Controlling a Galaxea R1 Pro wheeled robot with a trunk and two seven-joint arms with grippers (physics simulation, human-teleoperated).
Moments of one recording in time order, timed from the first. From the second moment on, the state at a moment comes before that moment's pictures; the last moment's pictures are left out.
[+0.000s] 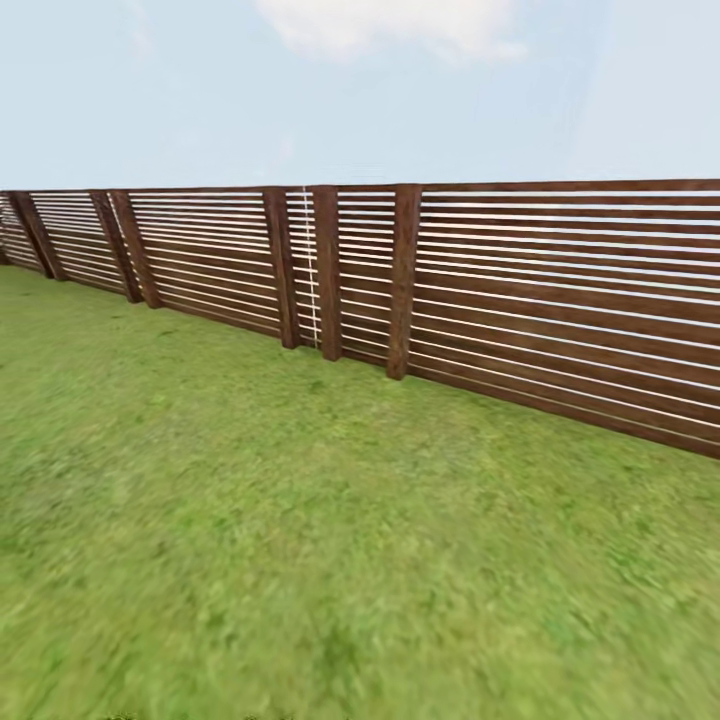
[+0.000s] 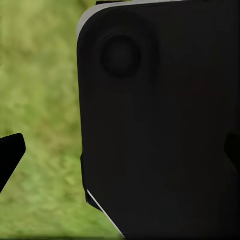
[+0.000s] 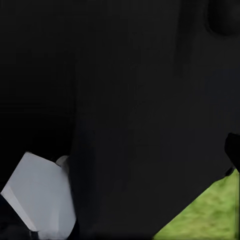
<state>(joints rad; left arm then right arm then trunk) -0.02 0.01 0.00 -0.02 0.00 -0.12 -0.01 0.00 0.10 0.00 -0.04 0.01 -0.01 0.00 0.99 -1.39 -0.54</state>
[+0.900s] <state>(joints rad) -0.02 0.01 0.00 -0.02 0.00 -0.14 -0.01 0.00 0.12 0.00 -0.04 0.00 -0.01 0.00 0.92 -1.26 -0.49</state>
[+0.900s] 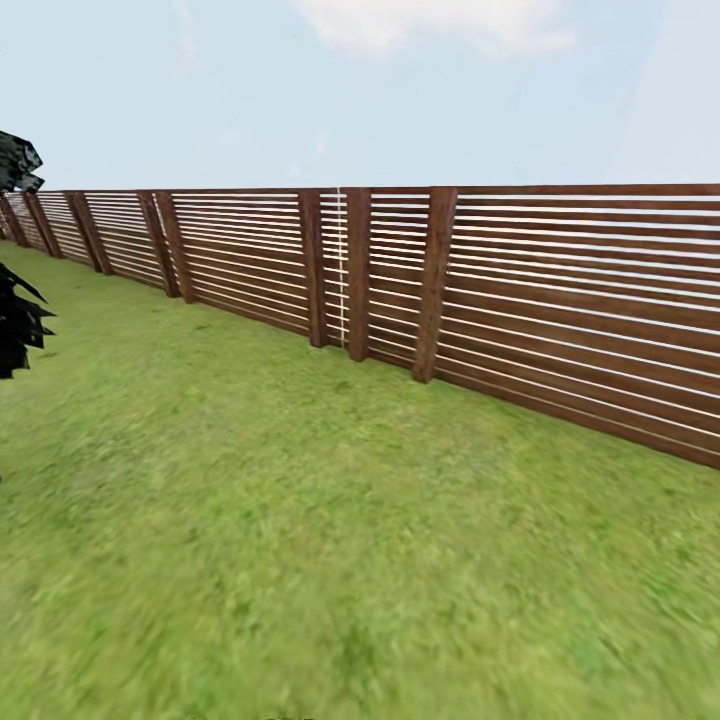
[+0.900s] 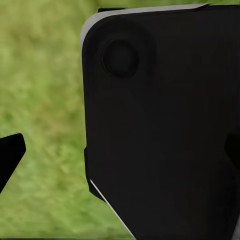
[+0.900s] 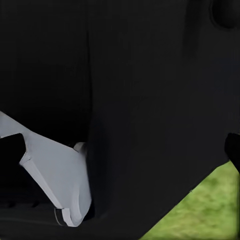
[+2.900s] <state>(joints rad) -0.02 0.01 0.00 -0.02 0.00 -0.14 0.00 0.00 0.14 0.00 -0.08 0.01 -0.01 0.00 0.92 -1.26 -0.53</state>
